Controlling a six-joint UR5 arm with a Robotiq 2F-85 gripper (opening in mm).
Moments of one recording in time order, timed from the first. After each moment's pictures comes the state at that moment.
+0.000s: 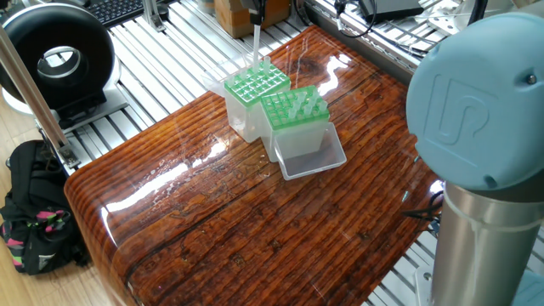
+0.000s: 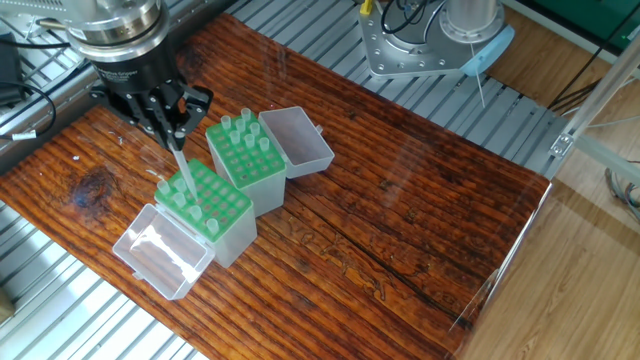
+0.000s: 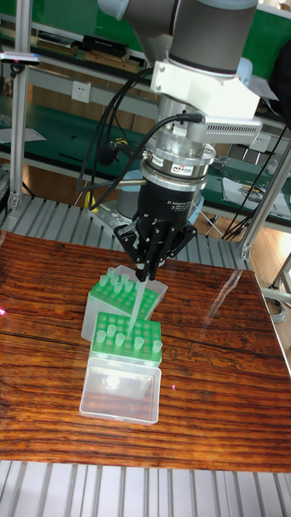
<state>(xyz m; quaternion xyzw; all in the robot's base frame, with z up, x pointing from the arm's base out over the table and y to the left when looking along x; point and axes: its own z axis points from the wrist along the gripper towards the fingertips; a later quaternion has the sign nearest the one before) 0.627 -0.004 0.273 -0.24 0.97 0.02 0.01</state>
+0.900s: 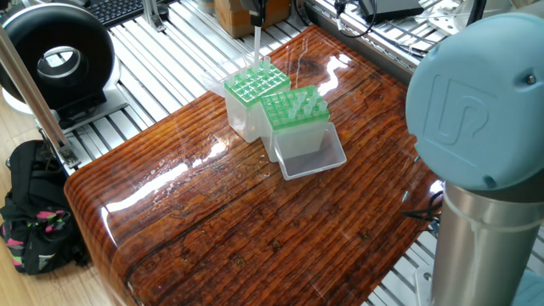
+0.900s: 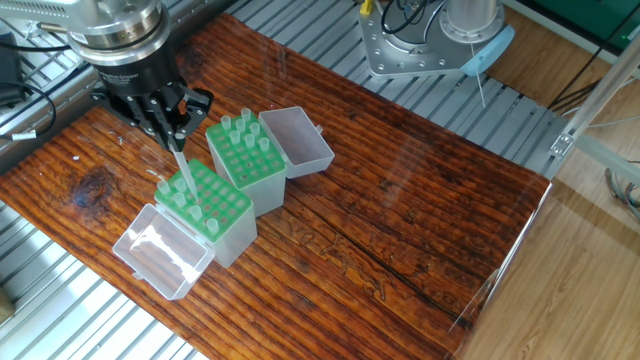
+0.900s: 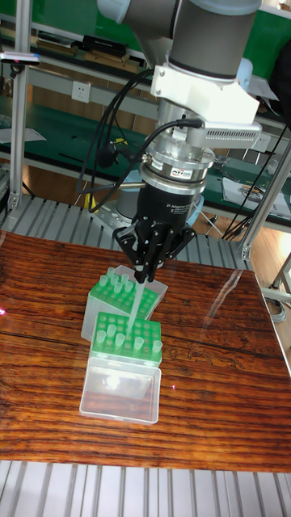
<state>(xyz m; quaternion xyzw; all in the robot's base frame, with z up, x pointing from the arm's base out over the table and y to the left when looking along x) 0.626 -0.005 0.269 -0.24 0.97 0.02 0.01</state>
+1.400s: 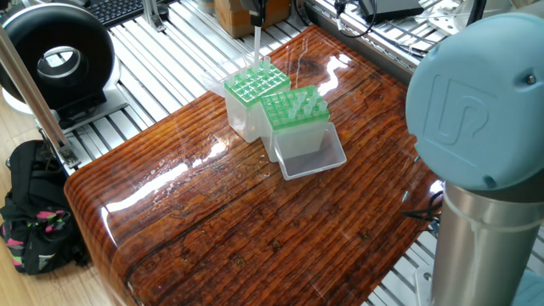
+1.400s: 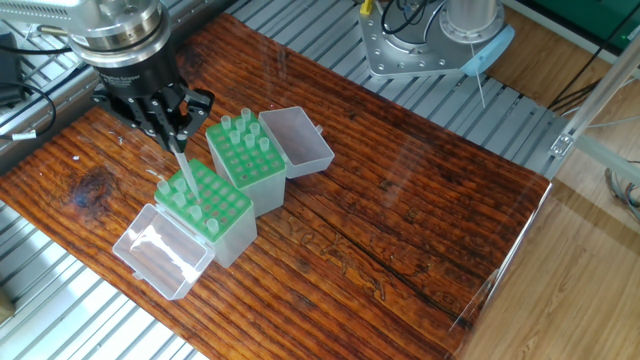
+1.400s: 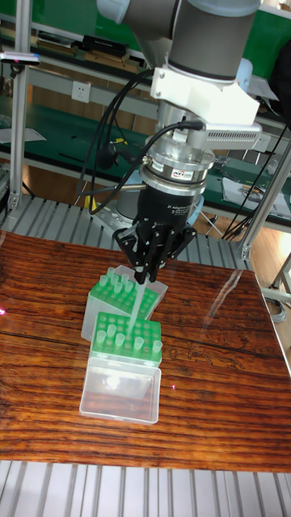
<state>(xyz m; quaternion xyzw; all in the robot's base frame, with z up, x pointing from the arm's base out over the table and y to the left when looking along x) 0.626 -0.003 0.268 -0.25 0.97 0.02 0.00</state>
